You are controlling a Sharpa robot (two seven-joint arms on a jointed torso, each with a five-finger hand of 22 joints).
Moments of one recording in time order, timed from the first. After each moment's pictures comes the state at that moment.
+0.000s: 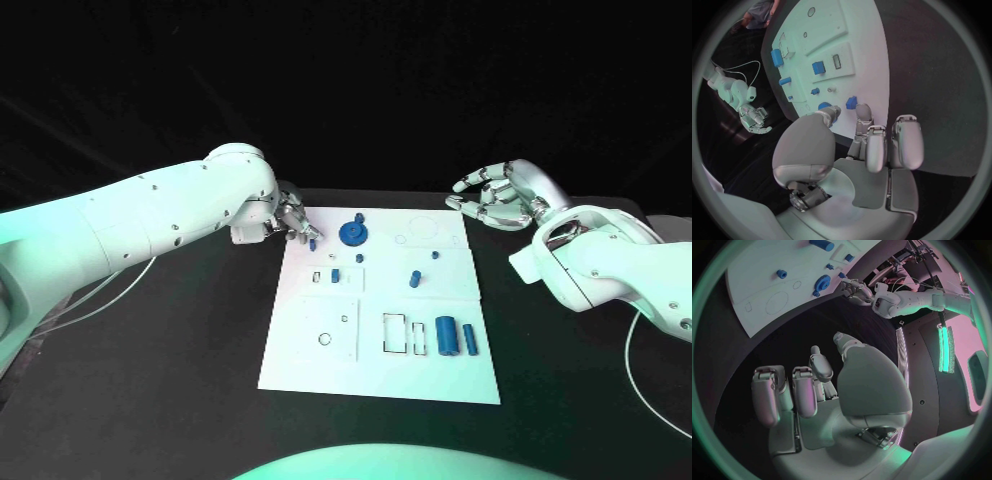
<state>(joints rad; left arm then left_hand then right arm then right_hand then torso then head) 1.36 -0.55 -0.06 1.09 -1.05 0.34 -0.54 1.06 -0.17 0.36 0.29 0.35 0.78 0.09 0.72 0.54 1.13 0.02 1.01 0.73 1.47 -0.05 1.55 1.31 0.07 1.44 0.04 1.40 1.26 1.29 -0.95 -0.13 1.63 -0.90 -0.64 -0.02 1.28 -0.18 0.29 0.29 0.25 0.85 0.16 0.29 0.37 1.29 0.08 1.19 1.23 1.46 0.00 1.51 1.31 0.01 1.47 0.11 1.51 1.31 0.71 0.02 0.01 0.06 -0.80</state>
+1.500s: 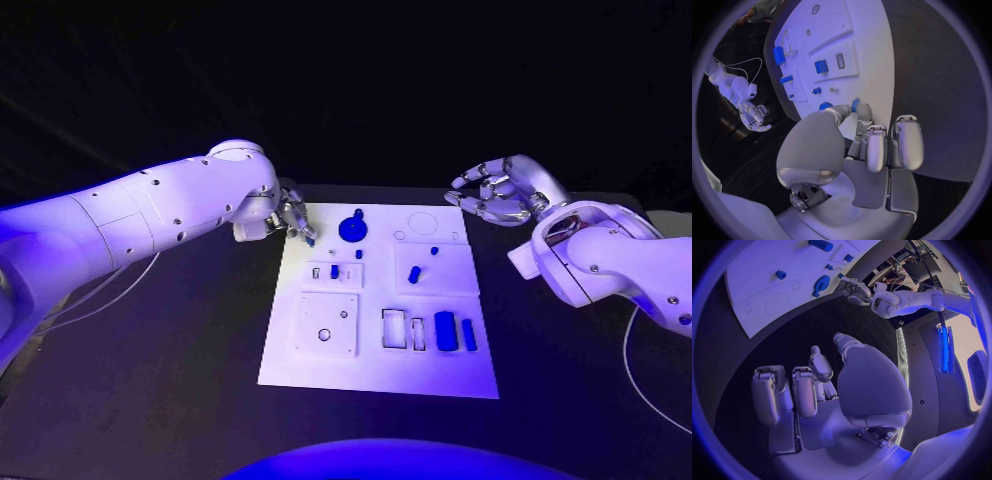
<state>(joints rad) 1.35 -0.54 -0.06 1.07 -1.02 0.34 -0.53 1.28 -0.10 0.44 0.23 0.34 0.79 0.09 0.72 0.53 1.13 0.01 1.01 0.71 1.46 -0.05 1.56 1.31 0.07 1.45 0.04 1.41 1.27 1.29 -0.95 -0.13 1.63 -0.90 -0.64 -0.02 1.28 -0.18 0.29 0.29 0.27 0.85 0.16 0.29 0.37 1.29 0.08 1.19 1.23 1.46 0.00 1.51 1.31 0.01 1.46 0.11 1.51 1.31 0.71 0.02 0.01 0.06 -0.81</state>
